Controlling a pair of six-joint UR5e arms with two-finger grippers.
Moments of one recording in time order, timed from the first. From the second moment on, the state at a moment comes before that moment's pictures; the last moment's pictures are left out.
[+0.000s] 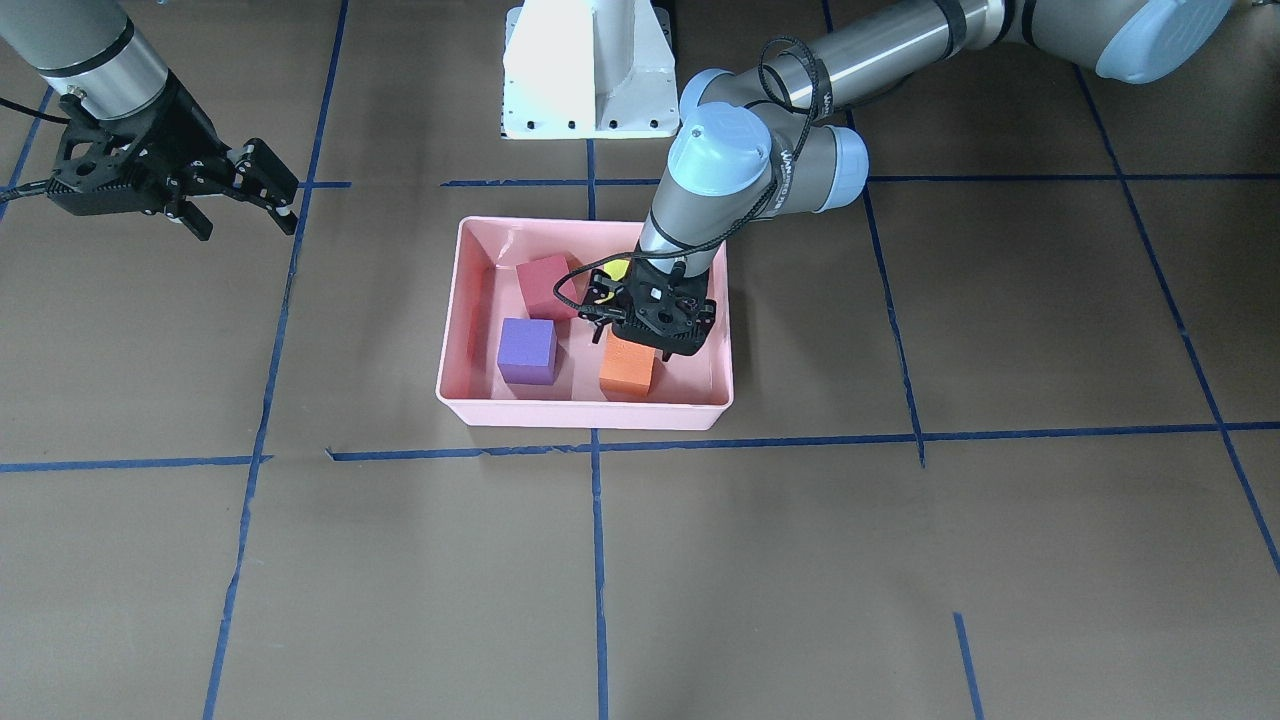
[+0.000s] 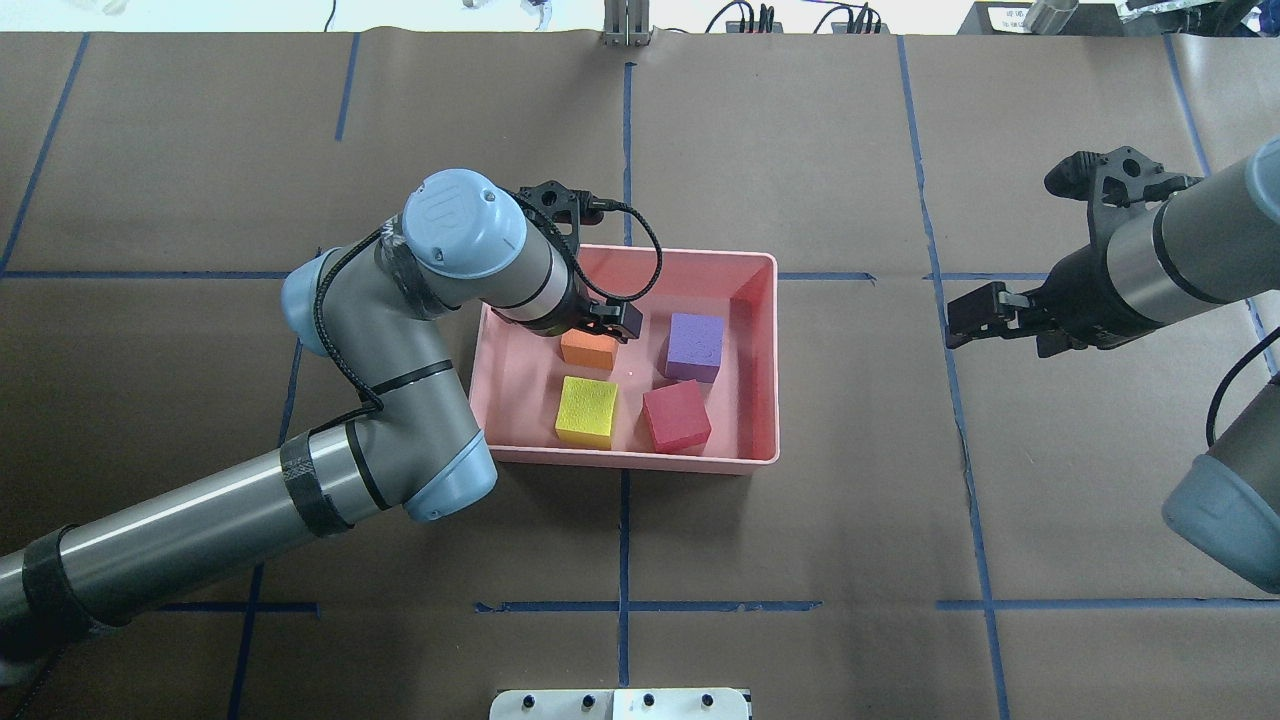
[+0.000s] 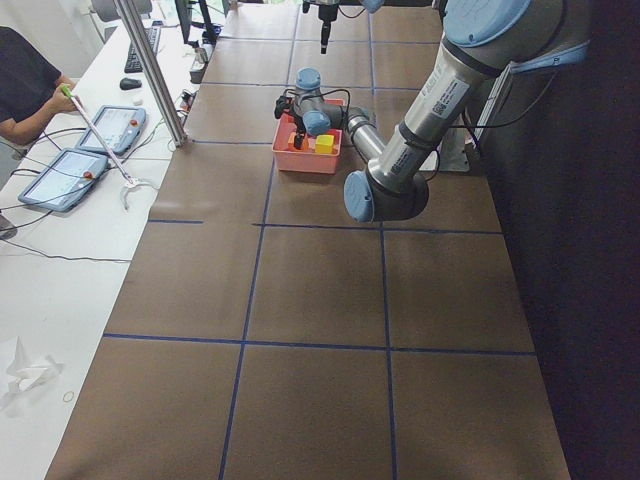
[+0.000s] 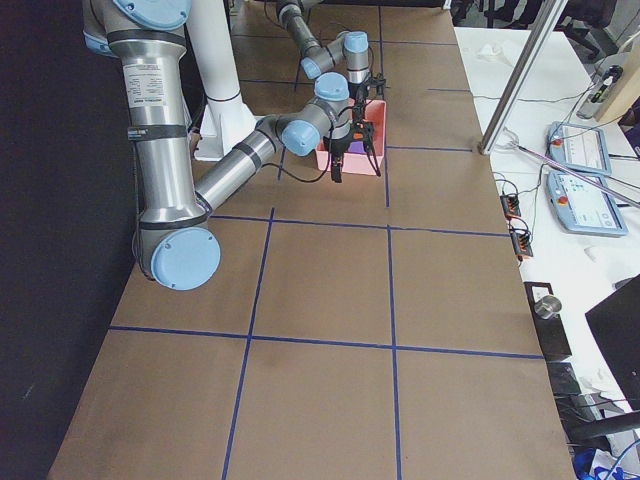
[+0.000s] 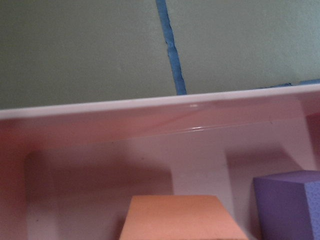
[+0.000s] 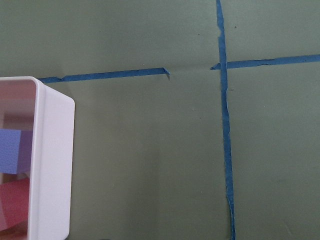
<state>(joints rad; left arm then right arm) -0.57 -2.33 -1.45 -1.96 -1.91 -1.06 0.84 -1.46 2.16 -1.49 2.11 1.06</state>
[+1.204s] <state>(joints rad) -0.81 -1.84 -1.97 -1.96 -2.15 -0.88 1.16 -1.73 2.18 -1.50 2.30 0.58</state>
